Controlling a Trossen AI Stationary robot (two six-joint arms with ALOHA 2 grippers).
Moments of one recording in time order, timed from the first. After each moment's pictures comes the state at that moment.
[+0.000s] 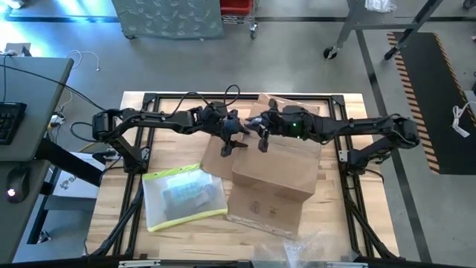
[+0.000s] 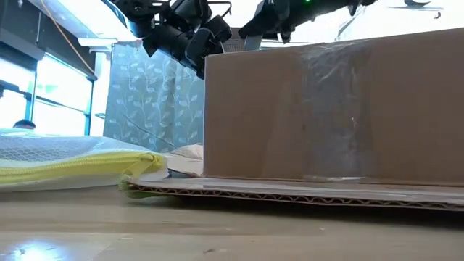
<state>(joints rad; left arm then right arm) 0.27 1.65 1.01 0.02 0.32 0.27 -0.13 1.41 1.02 0.13 0.17 -0.14</state>
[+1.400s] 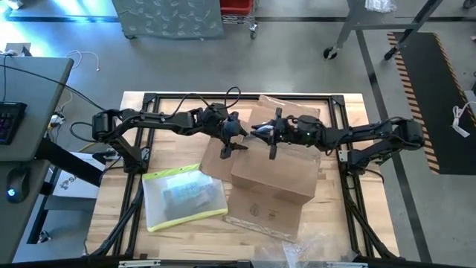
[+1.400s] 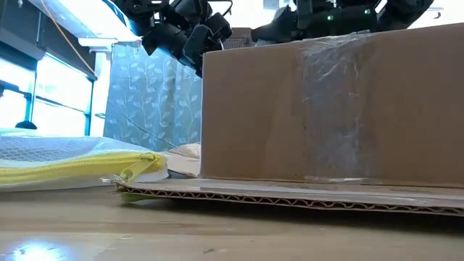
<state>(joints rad) 0.26 1.65 1.01 0.01 0.32 0.27 -0.13 1.34 0.68 0.63 0.03 -0.05</state>
